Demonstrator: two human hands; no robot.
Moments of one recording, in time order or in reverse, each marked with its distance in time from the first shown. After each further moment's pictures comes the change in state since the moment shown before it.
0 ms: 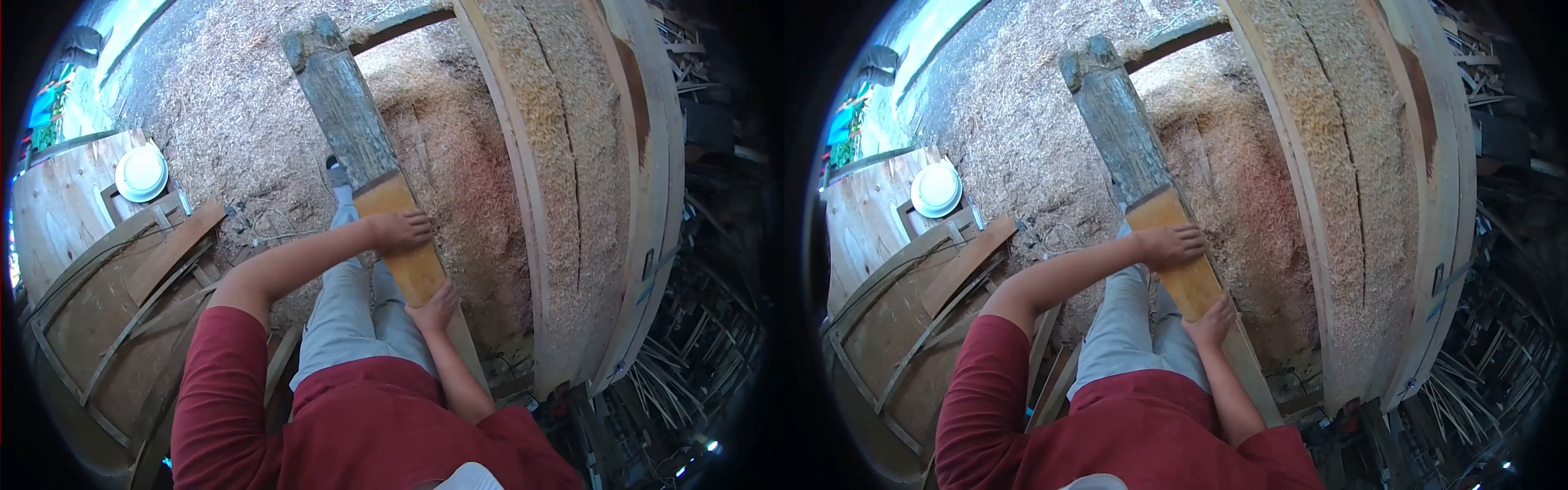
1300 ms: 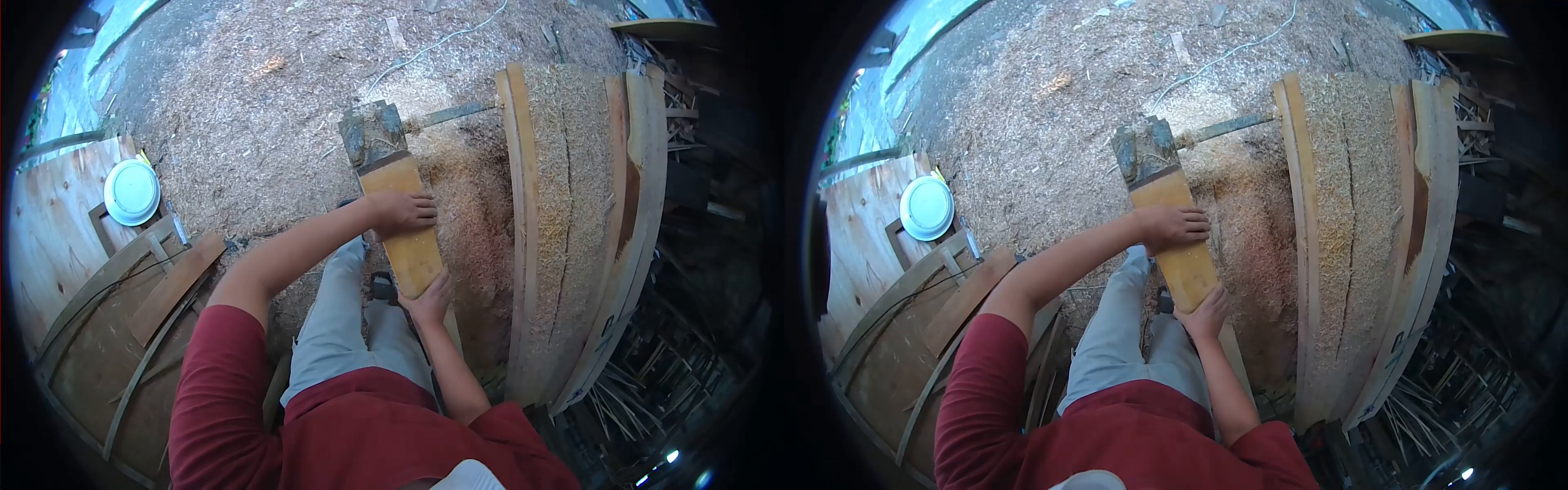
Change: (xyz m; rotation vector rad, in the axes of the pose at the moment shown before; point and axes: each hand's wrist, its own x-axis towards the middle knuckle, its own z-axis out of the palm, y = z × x) left_hand -0.158 -0.250 -0.169 -0.039 0.066 0.023; right_hand 0.194 -0.250 -0.029 -0.058 0.039 -0.116
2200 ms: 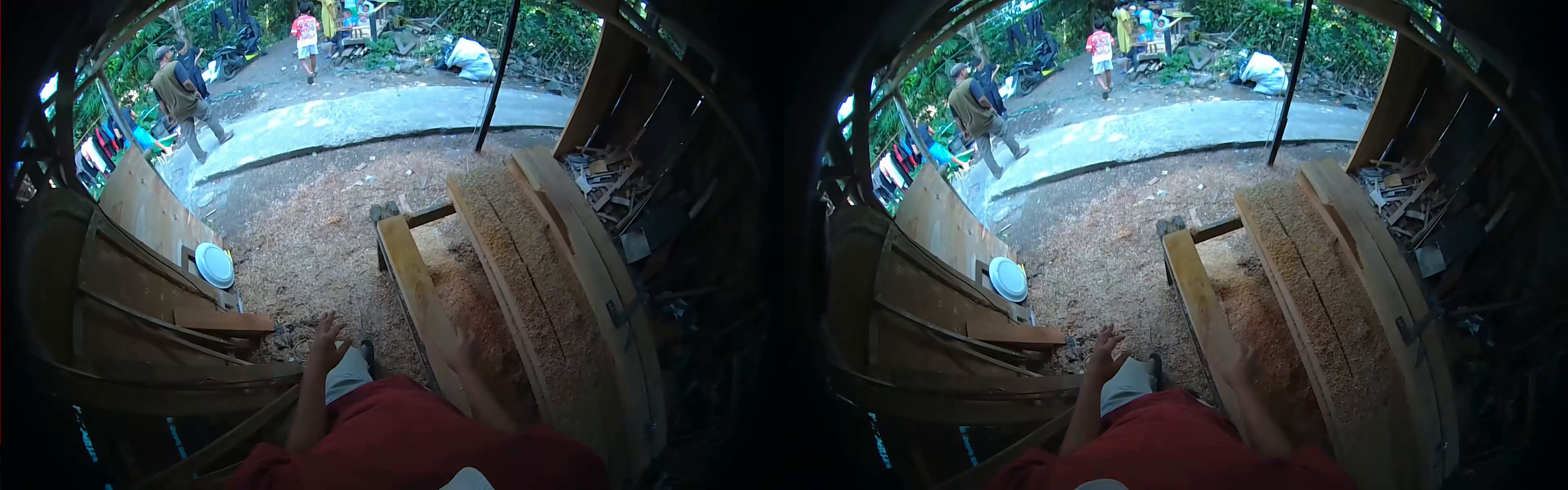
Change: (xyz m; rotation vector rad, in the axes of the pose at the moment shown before) left_hand -0.081 0.647 0.205 0.074 1.069 -1.156; right_hand -0.312 0.236 -0.080 0.188 0.317 -0.279
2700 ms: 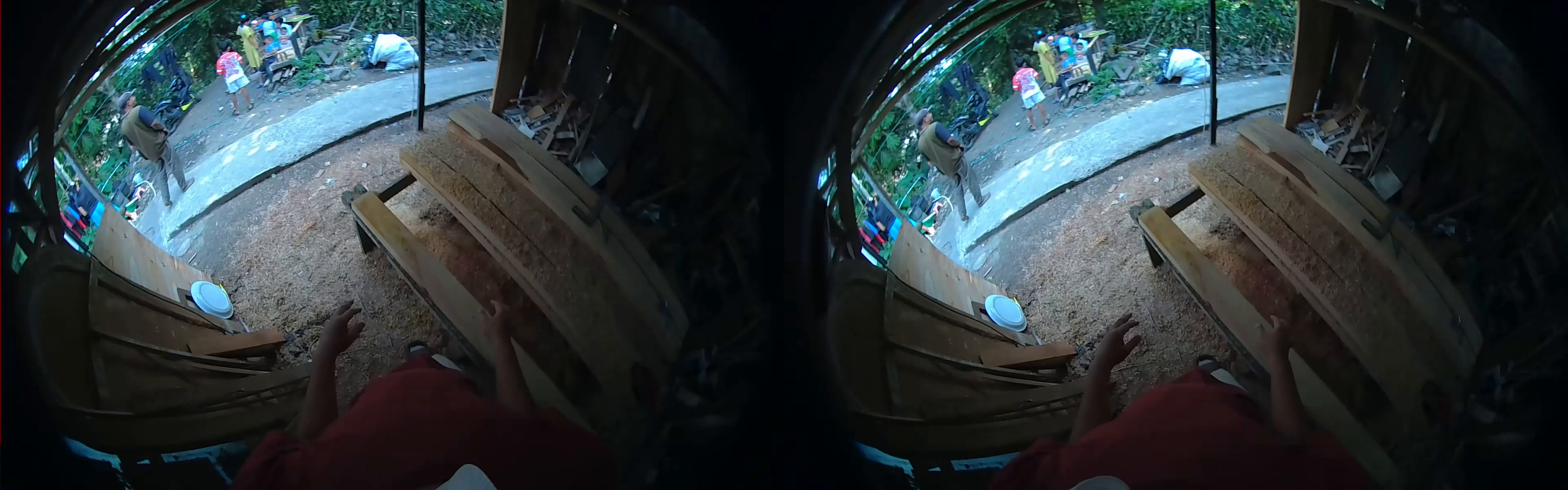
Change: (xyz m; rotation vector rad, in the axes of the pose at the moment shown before) left_hand -0.106 0.014 -0.078 -0.195 -0.288 0.226; right_hand -0.209 0.023 -0.076 0.209 0.070 0.454
